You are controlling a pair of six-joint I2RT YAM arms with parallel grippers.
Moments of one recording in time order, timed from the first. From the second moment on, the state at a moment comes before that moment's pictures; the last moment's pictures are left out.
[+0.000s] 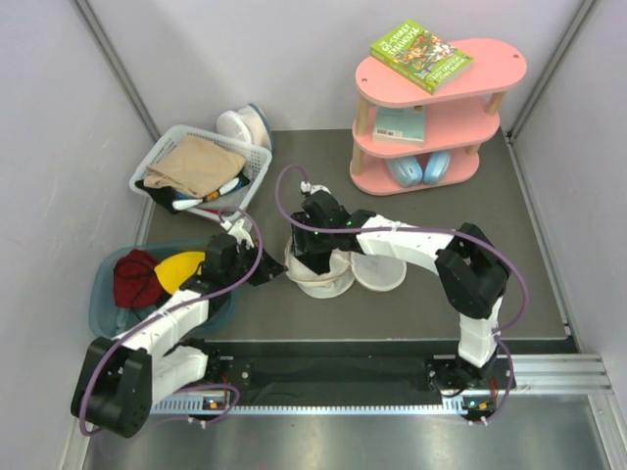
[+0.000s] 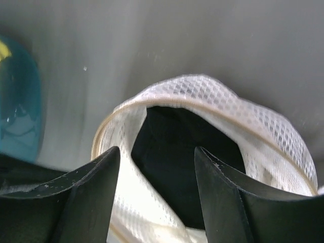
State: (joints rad) left arm -0.32 1.04 0.38 0.09 0.39 -0.71; right arm 0.89 1.87 1.34 -0.27 0.03 0.59
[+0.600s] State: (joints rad) left arm -0.32 1.00 0.38 0.09 0.41 -0.67; right arm 0.92 2.02 1.48 -0.39 0.18 0.56
